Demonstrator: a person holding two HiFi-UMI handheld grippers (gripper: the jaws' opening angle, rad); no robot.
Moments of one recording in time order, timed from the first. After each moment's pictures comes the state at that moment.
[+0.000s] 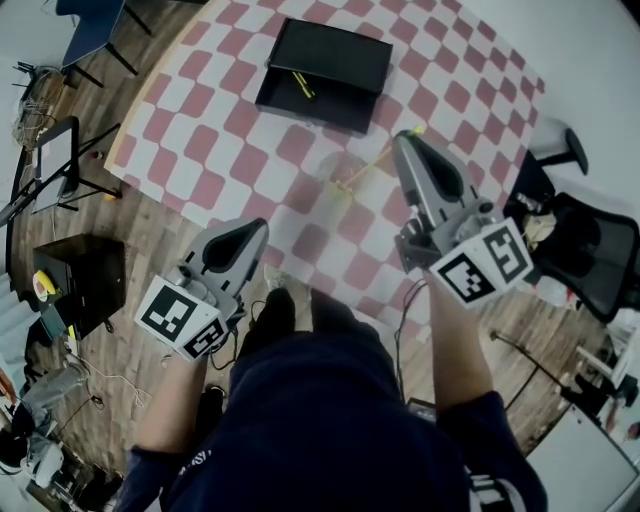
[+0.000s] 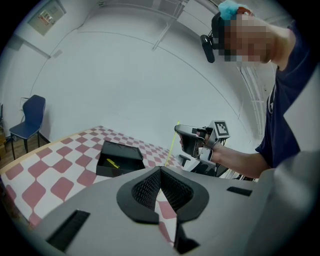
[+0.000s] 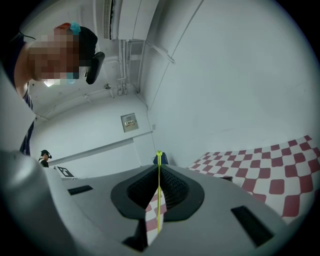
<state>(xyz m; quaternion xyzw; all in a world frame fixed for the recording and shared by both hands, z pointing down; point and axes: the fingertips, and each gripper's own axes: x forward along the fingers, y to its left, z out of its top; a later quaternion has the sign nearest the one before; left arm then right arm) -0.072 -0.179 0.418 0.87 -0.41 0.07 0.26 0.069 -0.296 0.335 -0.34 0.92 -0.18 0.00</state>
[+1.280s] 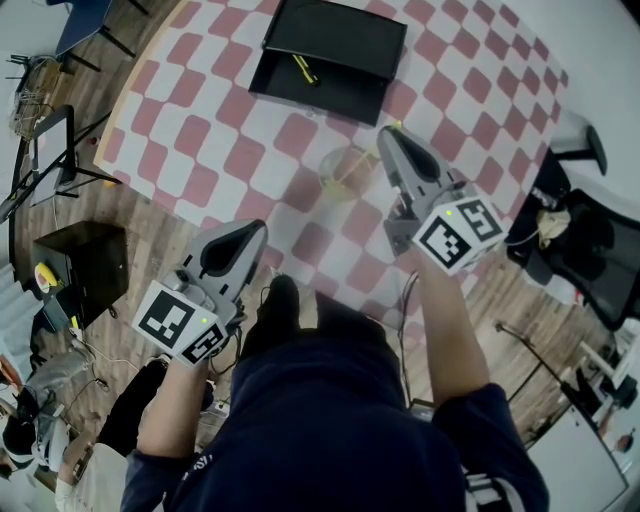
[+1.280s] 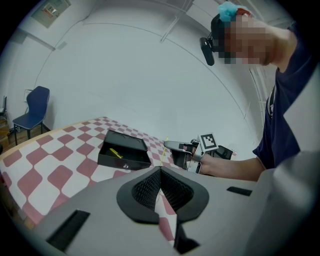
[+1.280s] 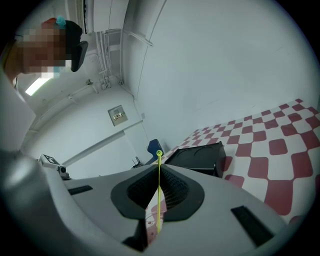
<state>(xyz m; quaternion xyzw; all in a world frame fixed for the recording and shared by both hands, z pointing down) -0.068 -0.191 0.459 0.86 -0.41 0.09 0.29 0.074 -0.332 0.468 -0.36 0.89 -0.27 -0.04</state>
